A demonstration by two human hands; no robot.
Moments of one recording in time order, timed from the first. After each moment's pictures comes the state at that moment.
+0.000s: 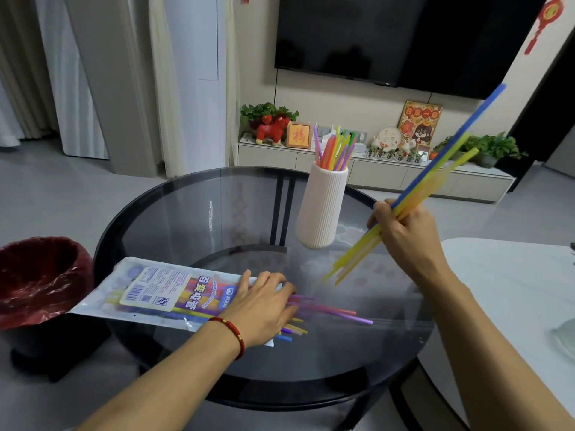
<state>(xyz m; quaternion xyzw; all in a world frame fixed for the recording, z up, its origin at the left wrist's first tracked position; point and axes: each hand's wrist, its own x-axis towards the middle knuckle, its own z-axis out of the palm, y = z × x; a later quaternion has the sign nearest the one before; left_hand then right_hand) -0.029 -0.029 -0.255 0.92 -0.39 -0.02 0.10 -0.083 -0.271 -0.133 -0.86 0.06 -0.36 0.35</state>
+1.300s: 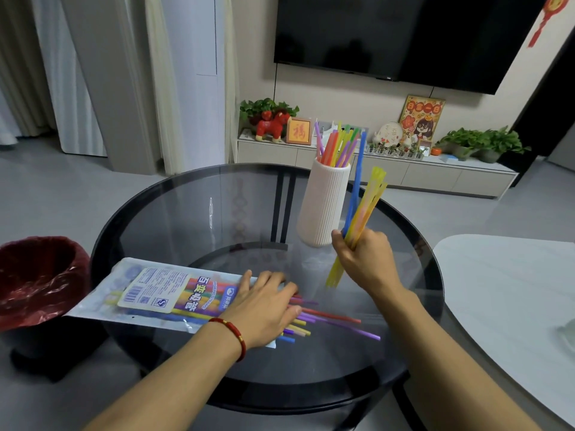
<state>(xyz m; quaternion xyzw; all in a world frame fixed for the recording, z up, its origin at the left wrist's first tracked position) -0.028 -0.032 -0.249 0.92 -0.38 -0.05 0.08 -0.048 -0.250 -0.198 -0.92 0.09 -0.31 0.21</state>
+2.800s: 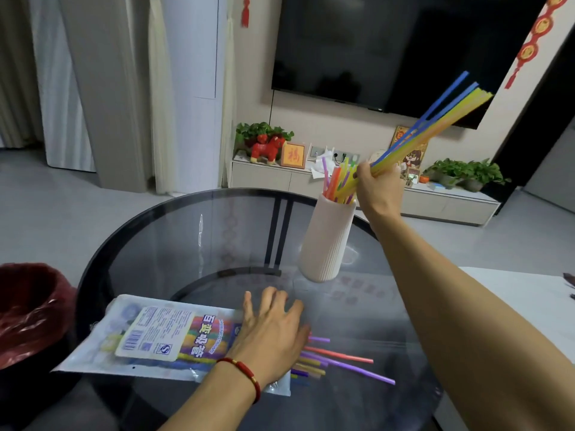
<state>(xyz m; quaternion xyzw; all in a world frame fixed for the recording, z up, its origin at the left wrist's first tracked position) -0.014 -0.044 -0.242 0.93 -0.34 0.03 0.17 0.067 -0.261 -0.069 -0.79 0.20 -0.44 0.39</state>
